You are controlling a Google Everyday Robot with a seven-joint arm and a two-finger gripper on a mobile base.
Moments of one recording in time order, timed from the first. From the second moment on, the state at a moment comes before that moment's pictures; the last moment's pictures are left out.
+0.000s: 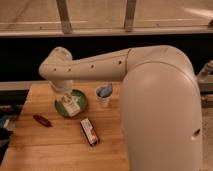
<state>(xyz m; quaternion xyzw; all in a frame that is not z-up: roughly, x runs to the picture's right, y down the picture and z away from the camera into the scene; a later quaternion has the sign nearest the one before) -0.206 0.016 0.742 -0.24 0.00 0.41 0.88</state>
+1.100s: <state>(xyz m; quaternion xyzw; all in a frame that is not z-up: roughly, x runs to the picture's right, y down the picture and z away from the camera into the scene) -0.244 0.026 0.848 -0.27 -0.05 0.37 0.89</state>
